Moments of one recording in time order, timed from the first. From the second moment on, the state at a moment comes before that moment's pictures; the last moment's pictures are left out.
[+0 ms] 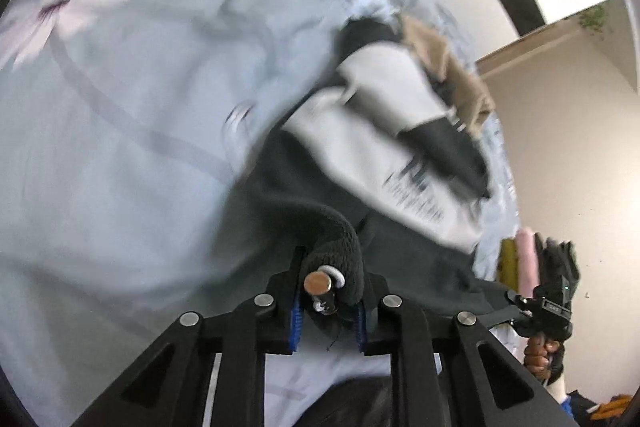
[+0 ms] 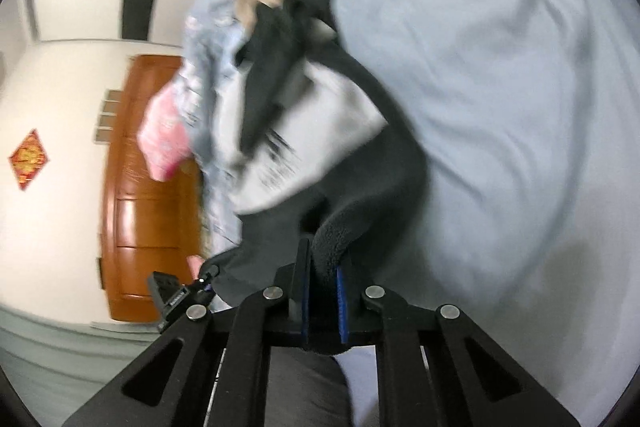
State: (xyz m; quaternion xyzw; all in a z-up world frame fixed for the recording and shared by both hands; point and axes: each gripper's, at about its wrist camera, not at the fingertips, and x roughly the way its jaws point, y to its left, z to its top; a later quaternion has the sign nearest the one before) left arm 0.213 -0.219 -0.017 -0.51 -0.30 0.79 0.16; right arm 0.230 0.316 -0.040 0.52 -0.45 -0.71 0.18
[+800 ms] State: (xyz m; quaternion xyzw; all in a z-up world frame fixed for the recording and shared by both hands) left arm -0.092 -0.191 -0.039 -0.50 -0.36 0.78 0.13; right arm -0.040 0.355 -0.072 0.46 -0.53 -0.70 0.14
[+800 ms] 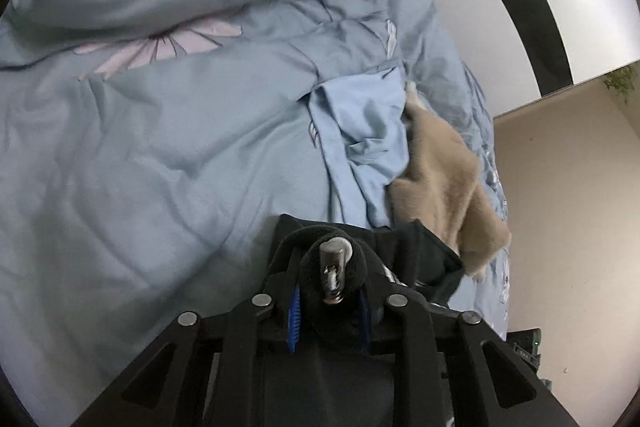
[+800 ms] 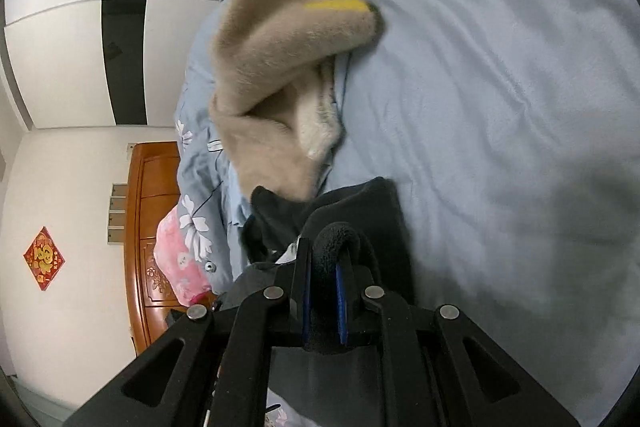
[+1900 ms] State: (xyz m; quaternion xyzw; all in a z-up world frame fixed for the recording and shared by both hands) left arm -0.071 -0.177 -0.031 -0.46 -0.22 0.84 0.16; right arm -0.049 0.331 -0.023 0.43 -0.40 -0.80 0.15
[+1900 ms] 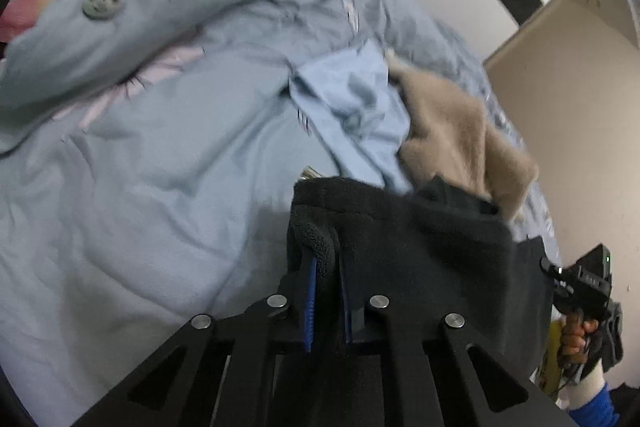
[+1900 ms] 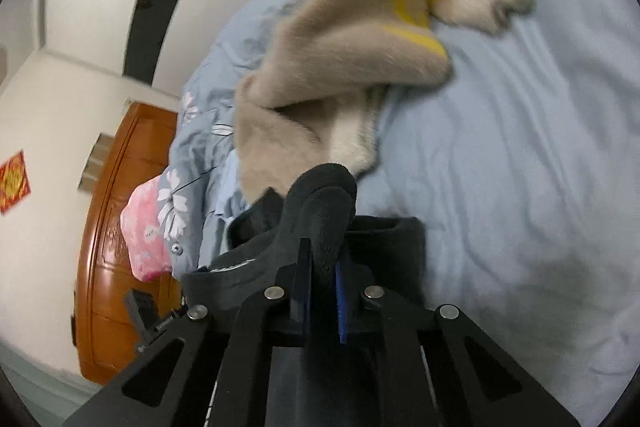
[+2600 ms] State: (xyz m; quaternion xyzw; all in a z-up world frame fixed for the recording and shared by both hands) left arm -0.116 -0.190 -0.055 -0.48 -0.20 0.85 0.10; right arm -0.072 0.362 -0.078 0.46 -0.43 -0.78 0.08
